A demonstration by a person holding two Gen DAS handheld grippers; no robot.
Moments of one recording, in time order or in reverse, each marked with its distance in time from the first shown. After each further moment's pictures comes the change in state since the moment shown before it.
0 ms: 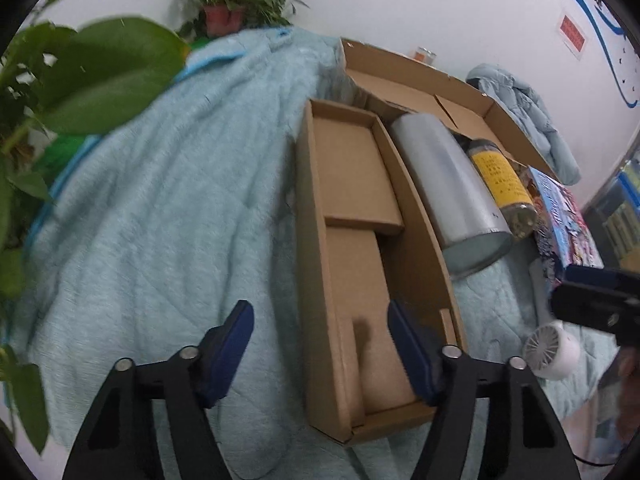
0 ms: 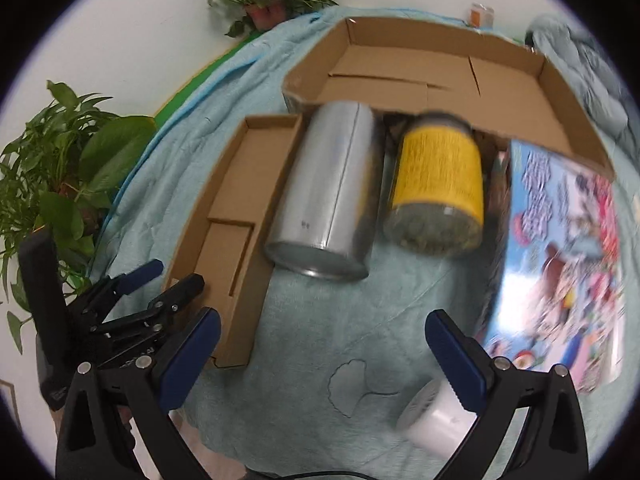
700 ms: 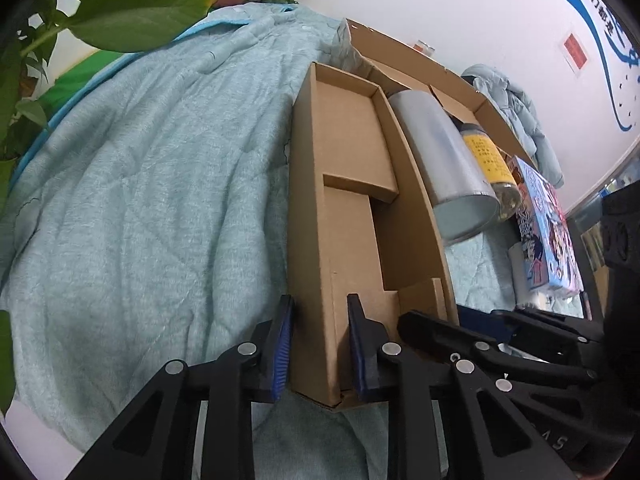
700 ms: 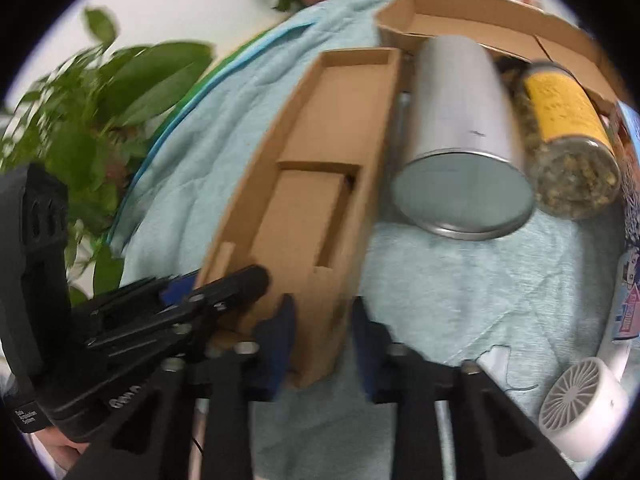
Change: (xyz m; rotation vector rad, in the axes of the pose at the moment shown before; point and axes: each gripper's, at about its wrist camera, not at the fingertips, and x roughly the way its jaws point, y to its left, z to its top) left arm -0.006 0.008 -0.041 -0.129 0.237 -0.092; right arm 0.062 0.077 -0.038 -0.081 0.017 0.108
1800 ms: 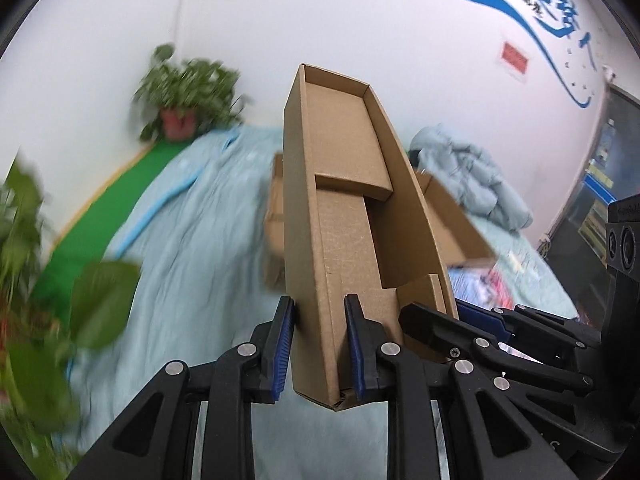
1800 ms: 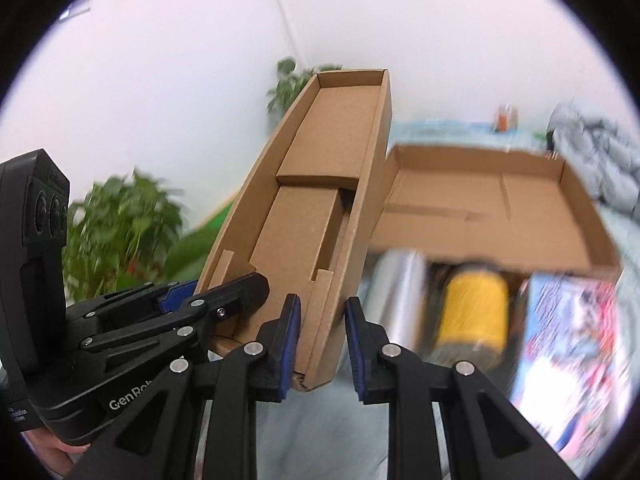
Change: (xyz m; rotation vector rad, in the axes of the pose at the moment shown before) left arm -0.109 -0.132 0.123 0.239 -0.340 -0.005; right arm -0.151 -0.041 0.061 -0.022 -0.448 0.001
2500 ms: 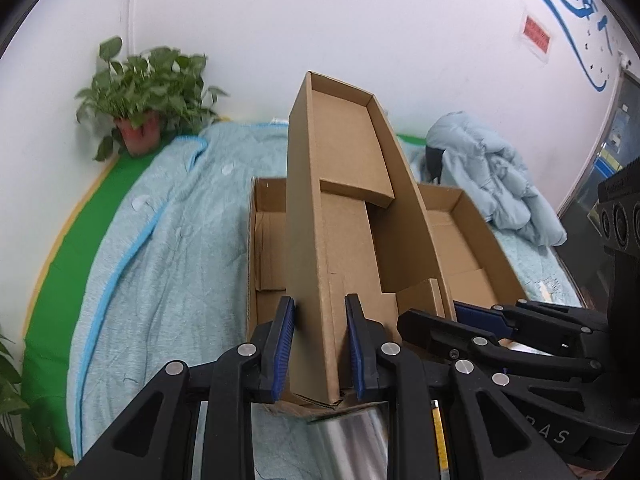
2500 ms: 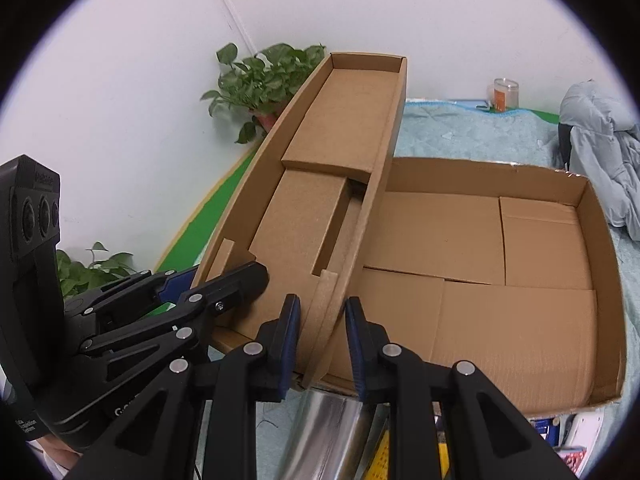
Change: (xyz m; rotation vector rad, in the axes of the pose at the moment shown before) left arm 0.203 0.021 0.201 0.018 0.152 -0.019; right arm 0.124 -0.095 0.132 0.106 0.193 -0.007
